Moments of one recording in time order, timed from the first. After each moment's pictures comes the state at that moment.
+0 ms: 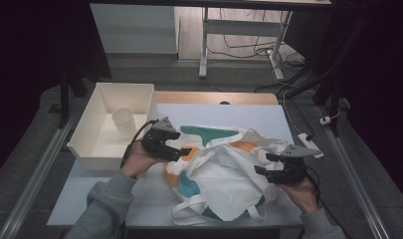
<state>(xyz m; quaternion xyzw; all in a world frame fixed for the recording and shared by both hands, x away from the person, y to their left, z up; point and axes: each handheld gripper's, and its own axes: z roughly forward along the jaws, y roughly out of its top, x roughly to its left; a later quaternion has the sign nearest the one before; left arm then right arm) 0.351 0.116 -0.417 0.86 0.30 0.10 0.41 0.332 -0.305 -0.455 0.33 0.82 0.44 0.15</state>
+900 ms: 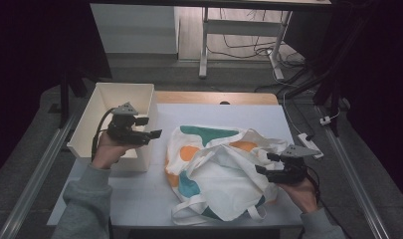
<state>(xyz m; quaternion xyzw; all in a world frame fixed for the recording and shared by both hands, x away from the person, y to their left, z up) 0.358 0.200 -0.399 0.80 0.38 0.13 0.44 0.333 -0.306 -0.458 0.33 0.82 0.44 0.16</state>
